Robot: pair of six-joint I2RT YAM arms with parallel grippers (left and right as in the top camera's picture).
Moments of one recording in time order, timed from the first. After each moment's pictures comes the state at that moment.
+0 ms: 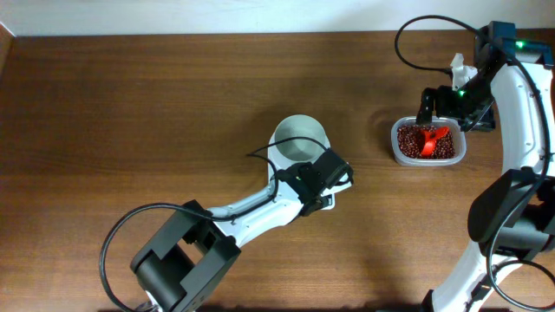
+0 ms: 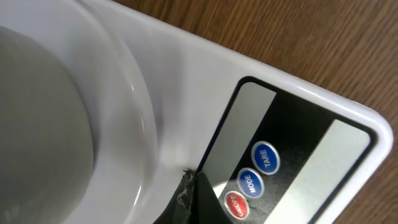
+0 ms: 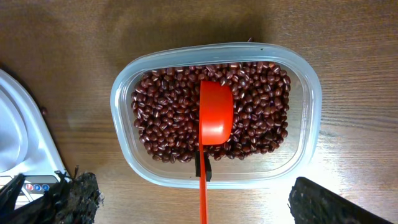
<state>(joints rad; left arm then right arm) -0.83 1.88 1.12 -0.42 -0.27 0.43 -0.17 2.04 1.93 -1.39 -0.13 -0.05</state>
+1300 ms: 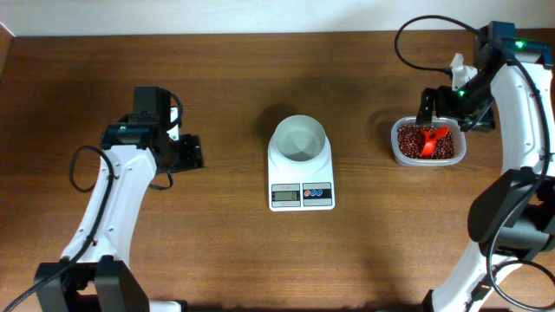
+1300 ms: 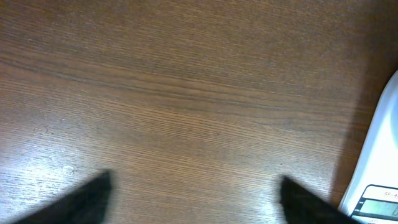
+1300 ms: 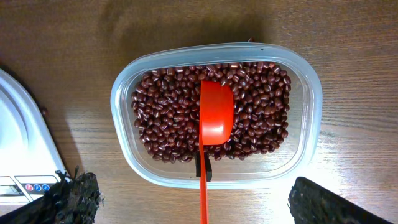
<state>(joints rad) 0.01 1.56 1.22 -0.94 -0.01 -0.18 -0.17 2.04 1.93 -1.39 -0.13 -0.05</state>
